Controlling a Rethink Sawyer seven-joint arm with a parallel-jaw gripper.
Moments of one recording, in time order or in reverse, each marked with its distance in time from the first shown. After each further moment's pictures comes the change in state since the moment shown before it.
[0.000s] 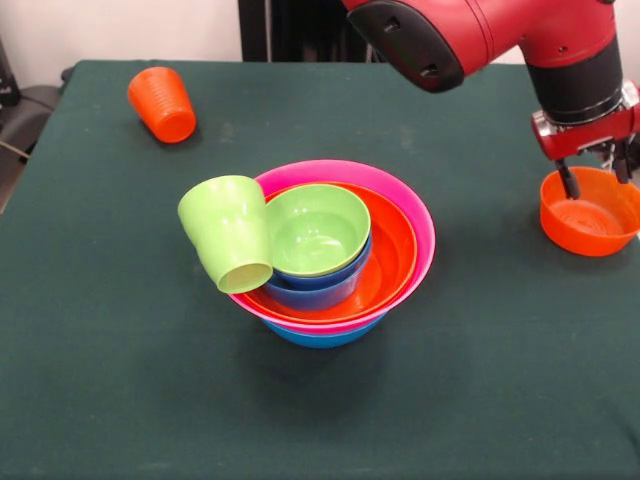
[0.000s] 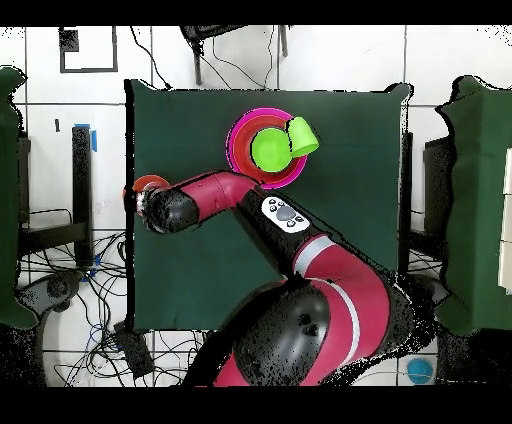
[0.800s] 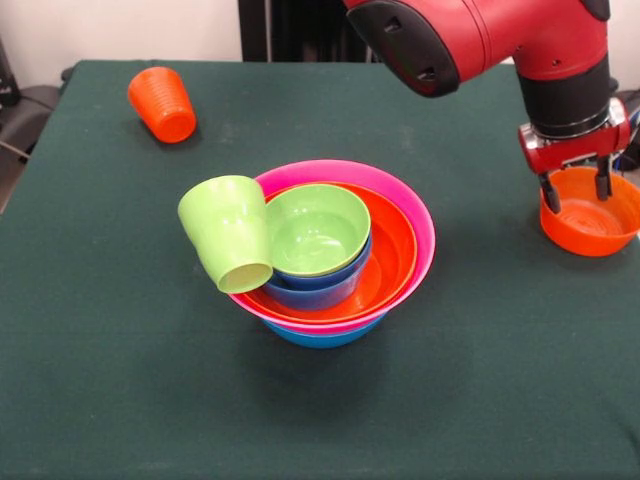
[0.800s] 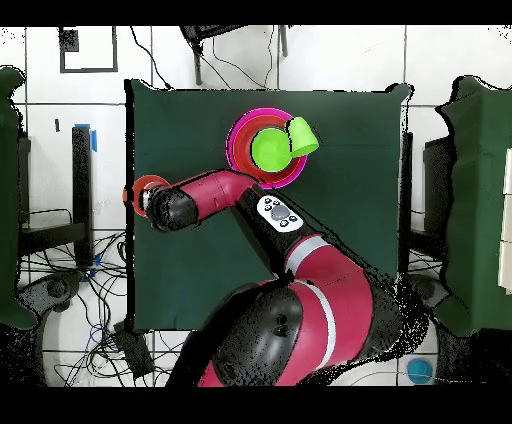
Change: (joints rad) arm 0.055 -0.007 -0.081 -0.043 -0.005 0.000 0.000
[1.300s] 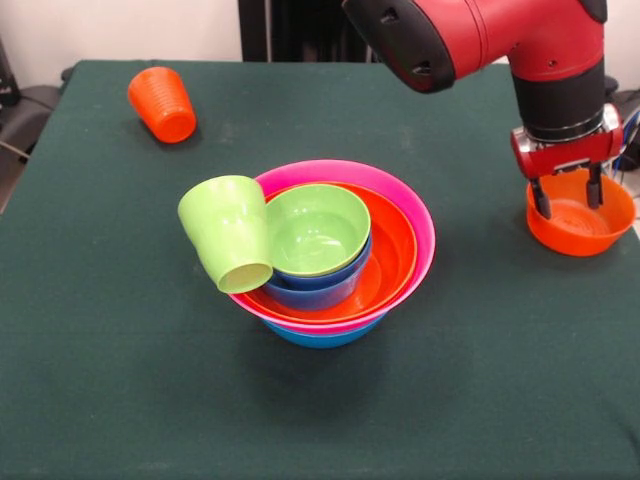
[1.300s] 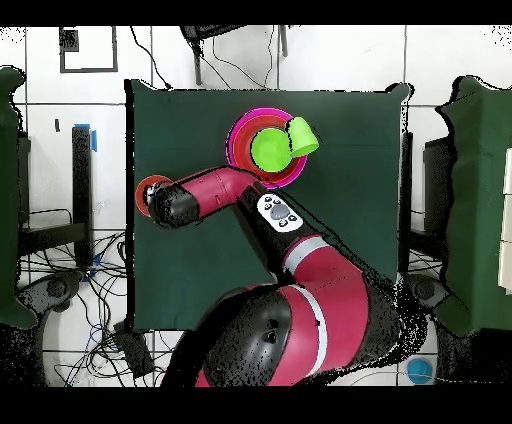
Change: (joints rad) arm 0.019 -0.020 -0.035 -0.021 -0.001 0.000 0.000
